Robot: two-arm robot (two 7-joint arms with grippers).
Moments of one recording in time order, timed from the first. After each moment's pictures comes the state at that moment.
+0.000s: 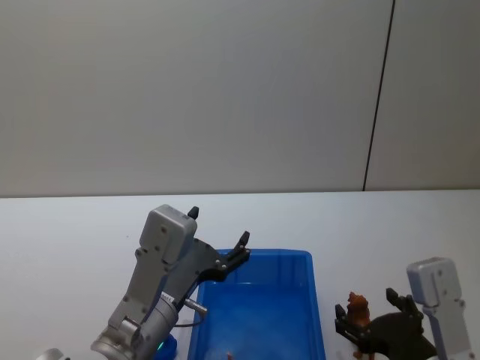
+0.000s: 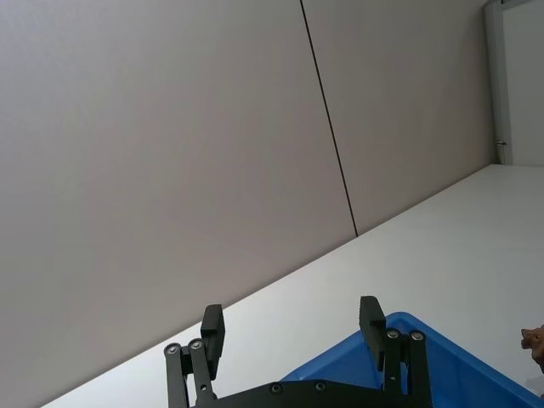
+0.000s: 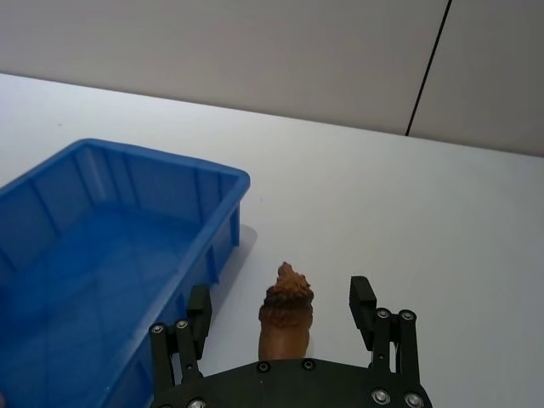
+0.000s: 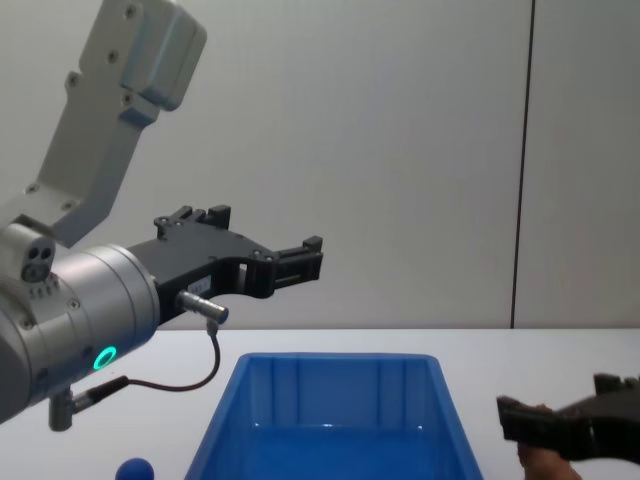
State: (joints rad) left arm -0.24 0.38 0.45 -1.63 -0.20 0.01 -0.01; right arm -0.04 0.22 -0.28 -1.74 0.14 0.29 0.01
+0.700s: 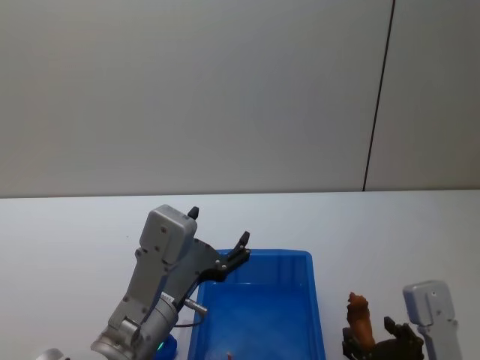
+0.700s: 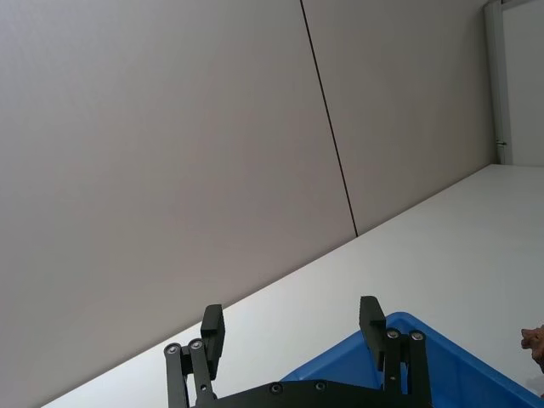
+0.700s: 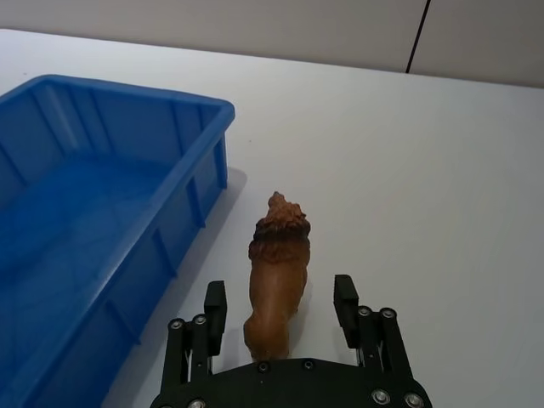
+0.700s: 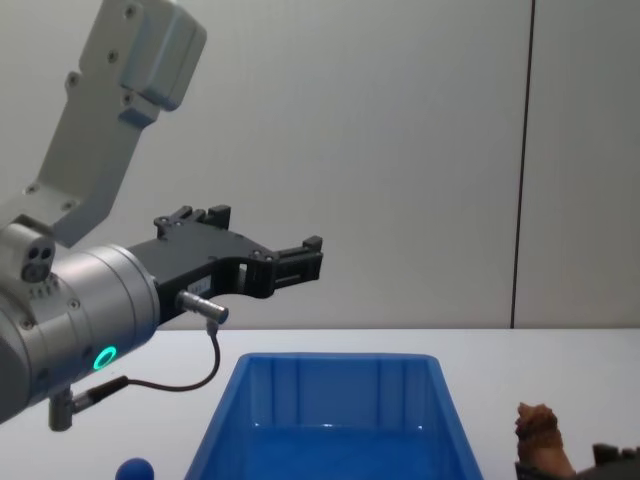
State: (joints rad) left arm -0.24 0.38 0.45 -1.63 -0.20 0.01 -0.01; right arm -0.05 0.20 -0.29 -1.67 0.15 0.31 -0.02
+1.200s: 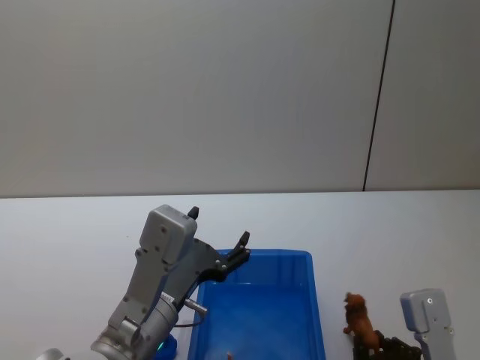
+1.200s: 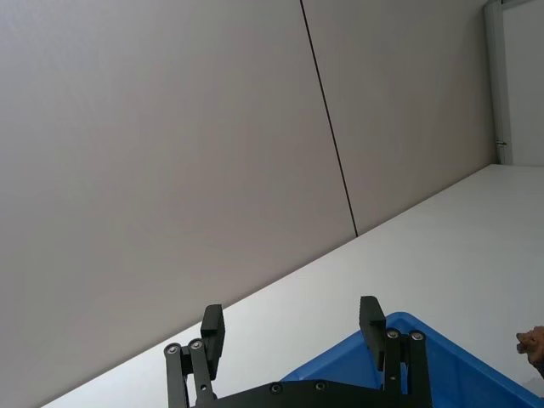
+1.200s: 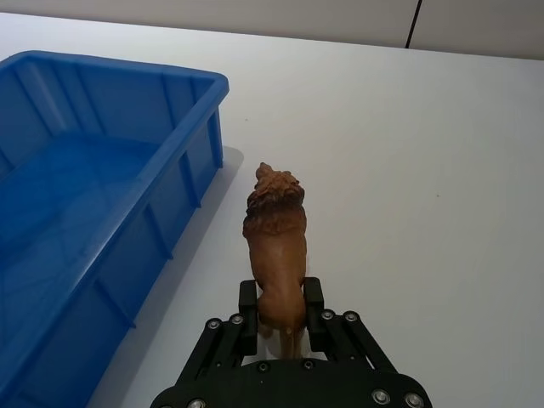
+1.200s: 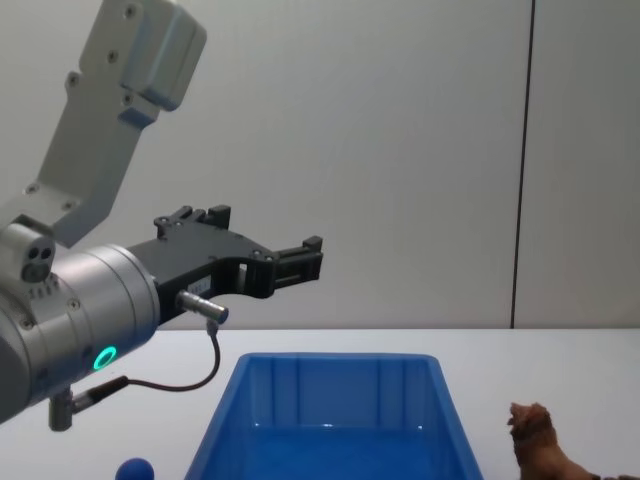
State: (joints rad) left arm -0.24 0.38 0.45 -1.63 -0.20 0.01 -0.01; right arm -0.05 0.18 -0.29 -1.65 0.16 0.33 -0.04
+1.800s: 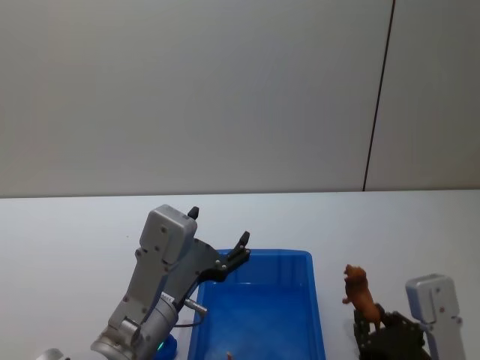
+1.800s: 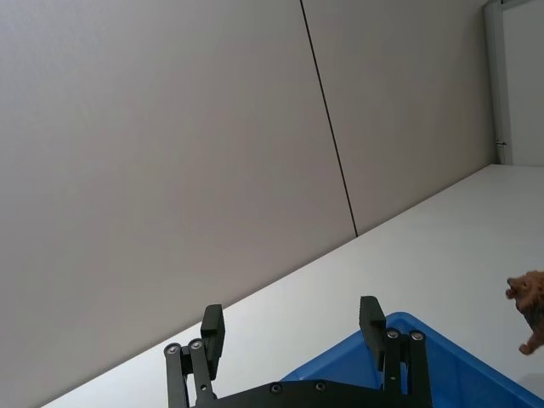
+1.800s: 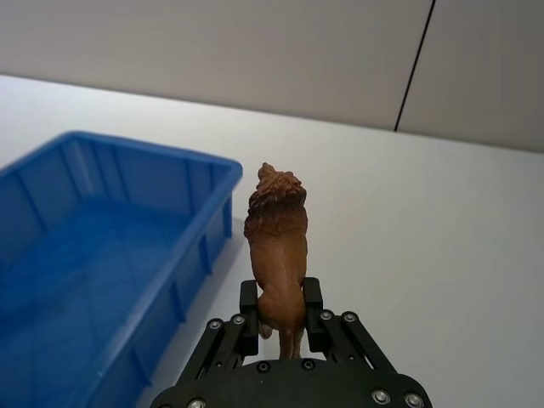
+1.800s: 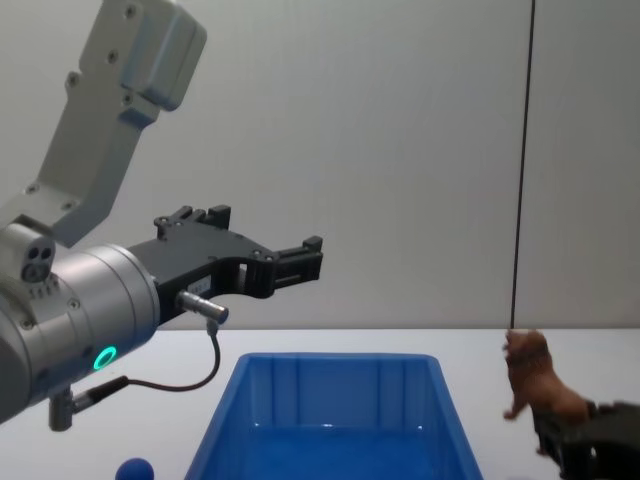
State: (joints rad) left arm -0.24 0.38 0.45 -1.63 -0.20 0.01 -0.01; right arm -0.07 0.19 -0.29 -1.71 0.10 0.24 -0.03
